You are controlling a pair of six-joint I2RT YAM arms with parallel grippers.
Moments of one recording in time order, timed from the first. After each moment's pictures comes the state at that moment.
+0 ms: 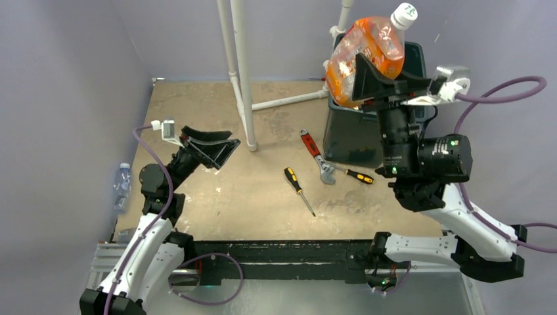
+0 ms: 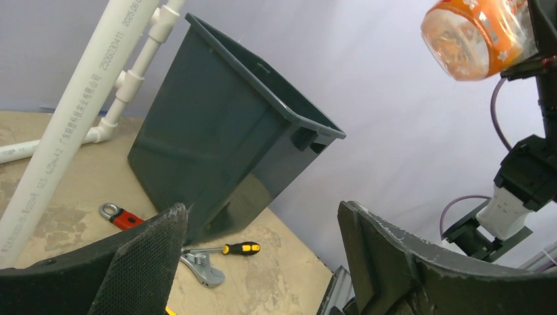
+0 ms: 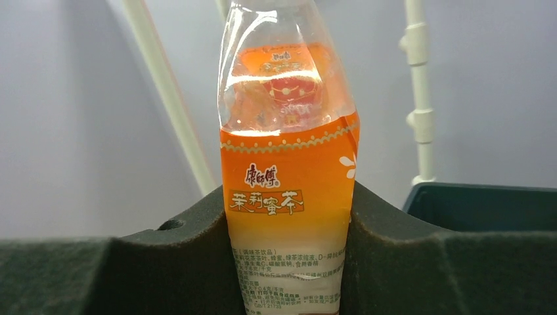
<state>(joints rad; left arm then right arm) -0.19 0.69 0.48 0.66 0.57 -0.94 1.09 0.99 1.40 0.42 0.69 -0.30</state>
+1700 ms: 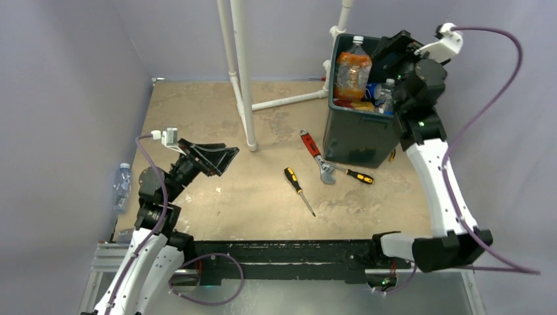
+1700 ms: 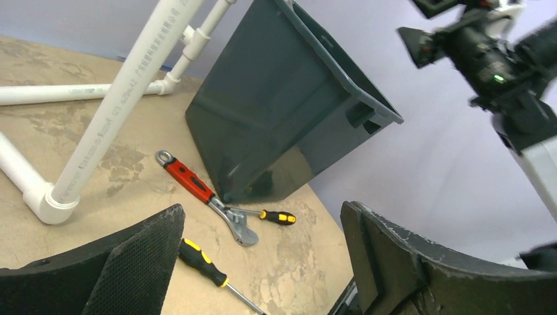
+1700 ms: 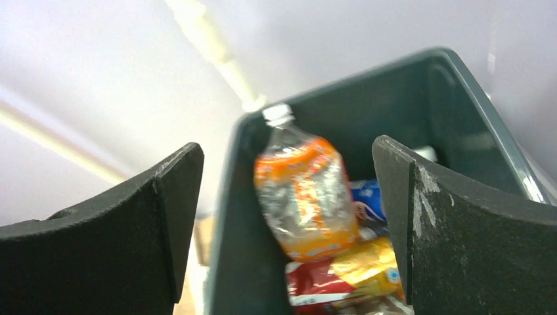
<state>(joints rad) -0.22 0.52 0.50 0.22 0.45 -0.80 0.15 1.30 1.48 -0.02 0.42 0.36</state>
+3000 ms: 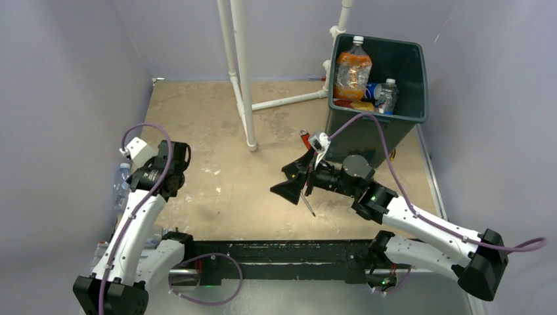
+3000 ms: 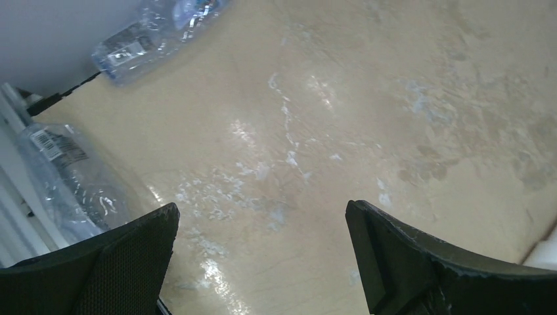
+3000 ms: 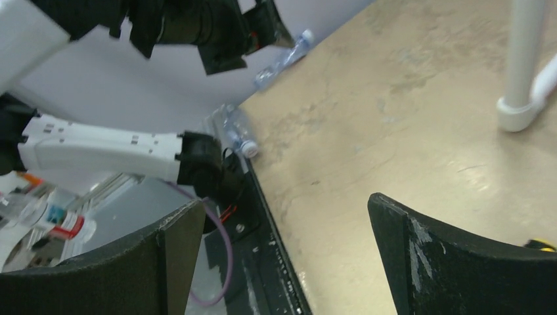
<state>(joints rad) -0.19 0.88 0.87 -1.00 -0.77 -0.98 0.85 0.92 0.67 0.23 -0.34 0.47</state>
